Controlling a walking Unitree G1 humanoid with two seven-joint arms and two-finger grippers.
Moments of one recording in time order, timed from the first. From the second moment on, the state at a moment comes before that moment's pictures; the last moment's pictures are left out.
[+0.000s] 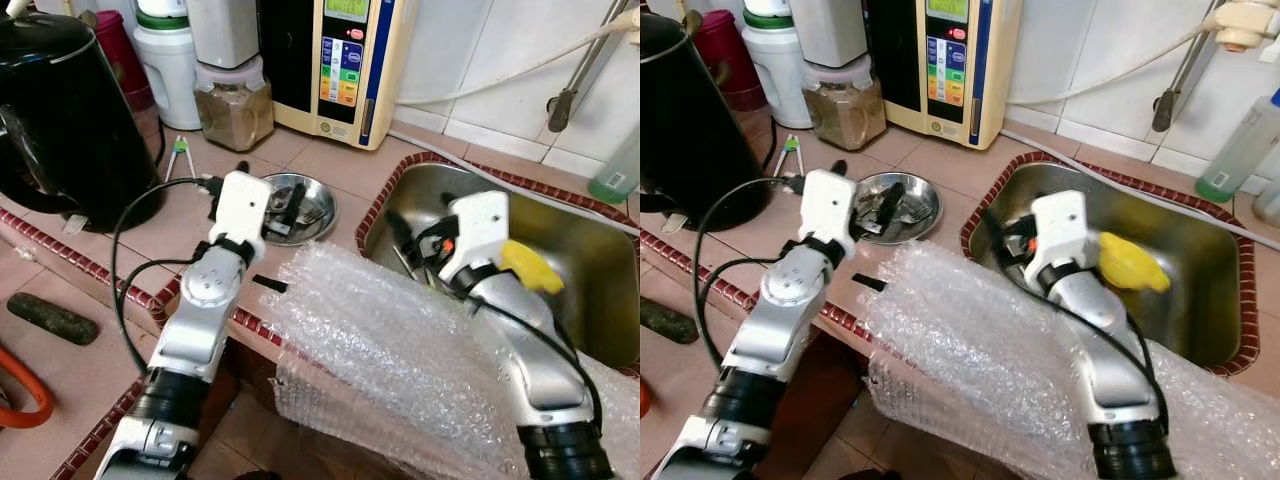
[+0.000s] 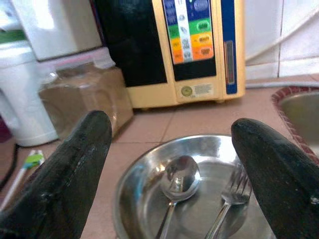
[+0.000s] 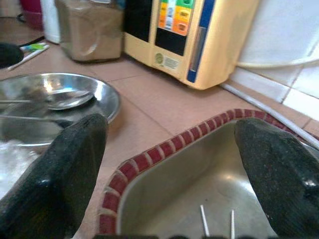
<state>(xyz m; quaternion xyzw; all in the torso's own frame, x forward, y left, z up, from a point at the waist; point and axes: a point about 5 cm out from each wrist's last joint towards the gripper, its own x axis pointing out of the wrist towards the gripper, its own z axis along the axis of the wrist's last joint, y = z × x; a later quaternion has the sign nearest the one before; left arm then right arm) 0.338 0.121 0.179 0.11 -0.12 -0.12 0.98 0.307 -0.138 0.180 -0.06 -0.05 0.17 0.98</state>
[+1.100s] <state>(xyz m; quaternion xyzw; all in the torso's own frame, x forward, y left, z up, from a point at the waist) 0.309 0.124 0.135 0.08 -0.06 -0.15 0.98 0.272 -0.101 0.178 -0.09 -0.03 0.35 0.93</state>
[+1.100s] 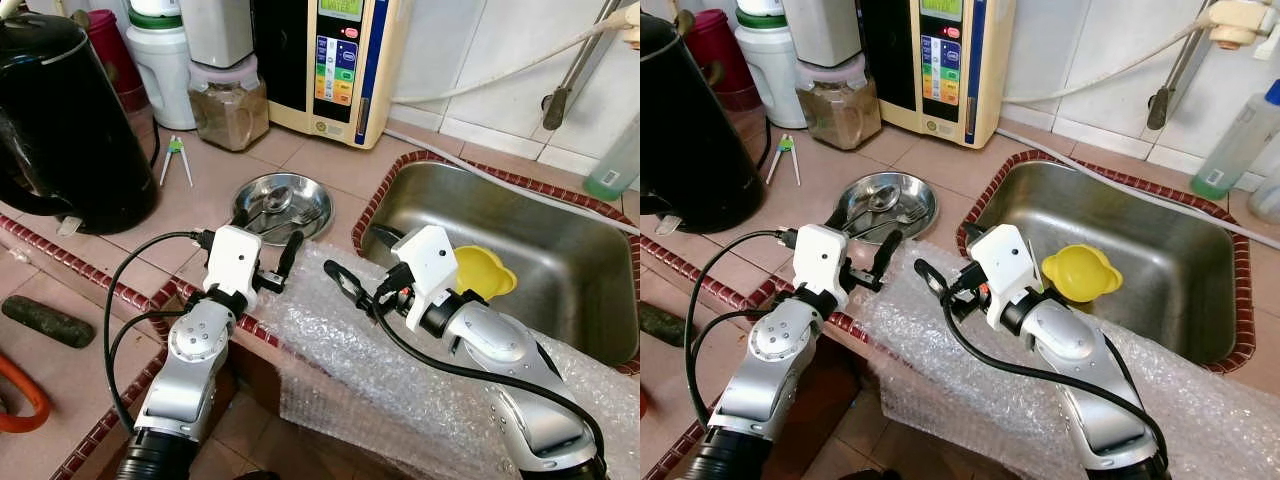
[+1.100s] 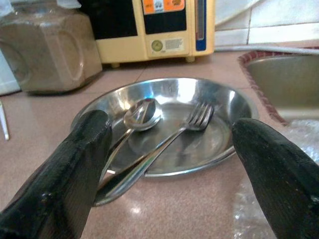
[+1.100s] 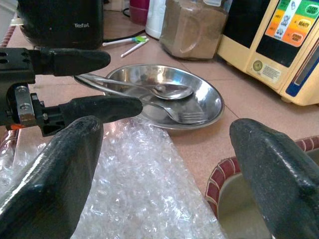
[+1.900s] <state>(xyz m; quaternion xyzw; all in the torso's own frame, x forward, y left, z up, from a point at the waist) 0.324 0.133 0.133 0.08 -0.04 -0.14 0.99 0.271 -0.099 0.176 -0.10 -0.03 0.35 0.93</state>
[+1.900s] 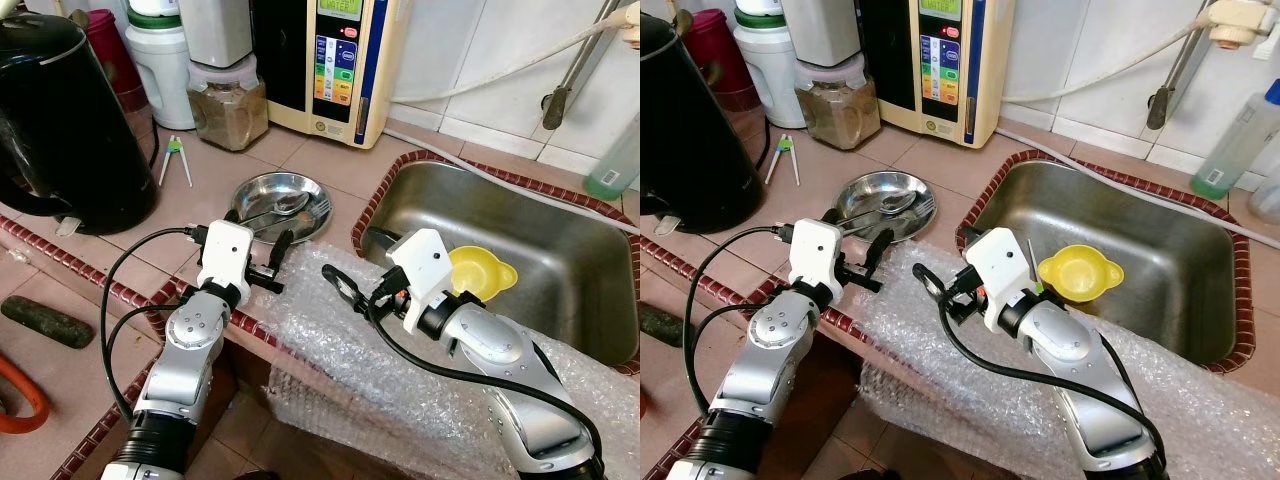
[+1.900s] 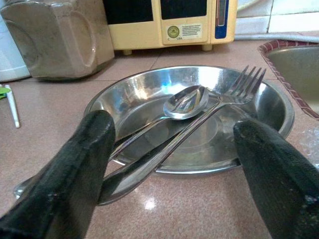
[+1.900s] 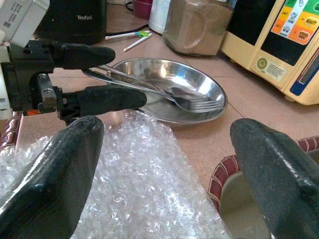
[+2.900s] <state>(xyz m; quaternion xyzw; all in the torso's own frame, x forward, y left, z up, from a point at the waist) 0.336 0.123 0.137 -0.02 0.03 -0.15 0.99 0.272 -0.099 0.176 -0.12 -0.03 0.35 0.93</state>
